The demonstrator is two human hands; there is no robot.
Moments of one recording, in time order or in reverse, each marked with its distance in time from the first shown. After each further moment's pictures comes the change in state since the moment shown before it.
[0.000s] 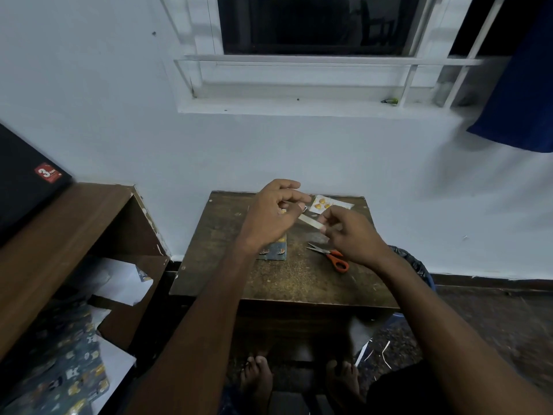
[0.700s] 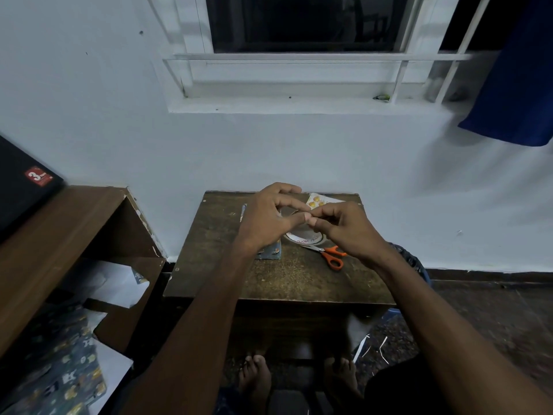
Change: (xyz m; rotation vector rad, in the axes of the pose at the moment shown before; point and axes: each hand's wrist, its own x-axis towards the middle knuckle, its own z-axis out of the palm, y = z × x) left_hand 0.000 0.001 0.010 0.028 -0.020 0.014; right_hand -0.006 -0.008 -0.009 0.342 -0.019 -0.077
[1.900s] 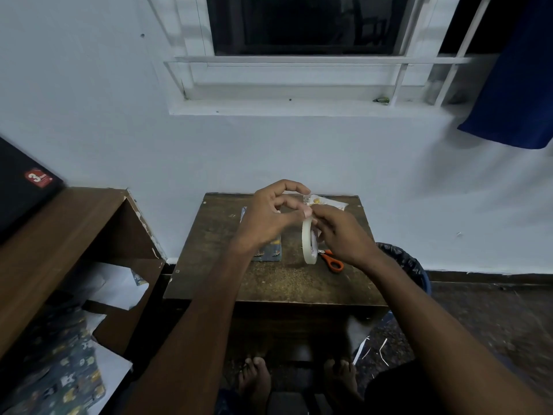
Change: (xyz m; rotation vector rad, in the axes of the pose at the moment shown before) left_hand -0.006 0.018 -0.009 -0.303 -0.069 -0.123; right_hand 0.002 0.008 0.011 -0.242 -0.008 -0.167
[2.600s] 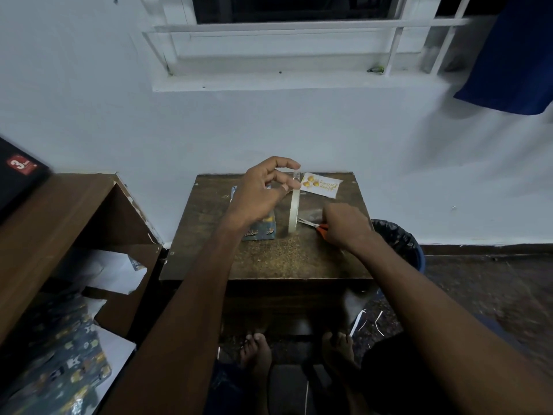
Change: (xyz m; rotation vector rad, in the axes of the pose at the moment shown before) left_hand 0.002 -0.002 -0.003 0.157 -0.003 -0.034; right_hand -0.006 0.020 0.012 -0.714 -0.244 0.466
